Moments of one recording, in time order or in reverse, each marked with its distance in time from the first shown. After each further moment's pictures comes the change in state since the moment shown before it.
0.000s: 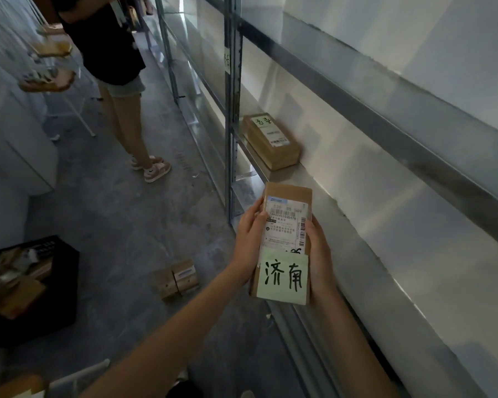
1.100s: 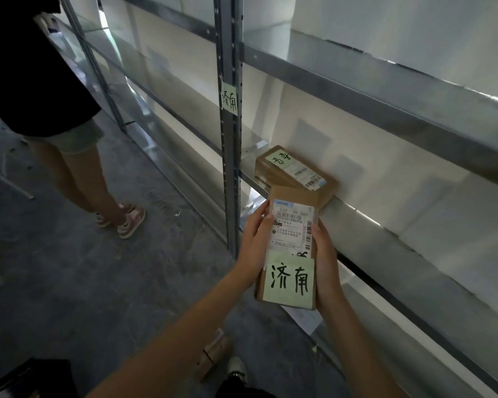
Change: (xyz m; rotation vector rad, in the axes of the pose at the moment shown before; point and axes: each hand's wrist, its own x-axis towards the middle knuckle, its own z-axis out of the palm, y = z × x) left_hand 0.263 0.087 -0.158 0.087 -0.390 -0.027; right_hand 0.195 0.008 0.234 0.125 0.352 0.005
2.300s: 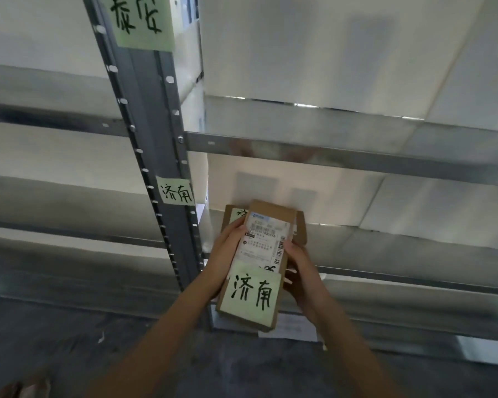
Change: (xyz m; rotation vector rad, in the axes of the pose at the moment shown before) left_hand 0.256 0.076 -0.114 0.118 -0.711 -0.199; right_hand 0.103 -0.032 0.173 0.147 0.429 0.033
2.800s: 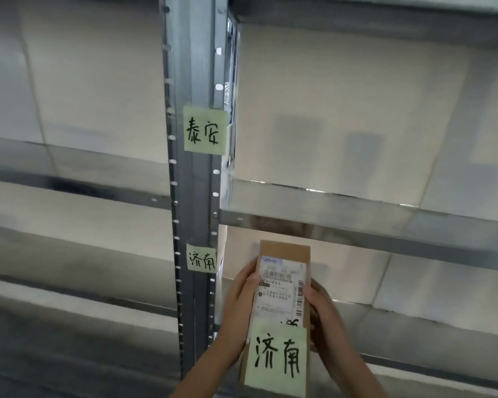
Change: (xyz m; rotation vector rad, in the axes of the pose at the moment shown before) left_hand -0.036 0.057 0.002 -0.153 0.008 0.300; right_hand -0.017 -0.058 0.028 -0.064 -0.033 -0.260
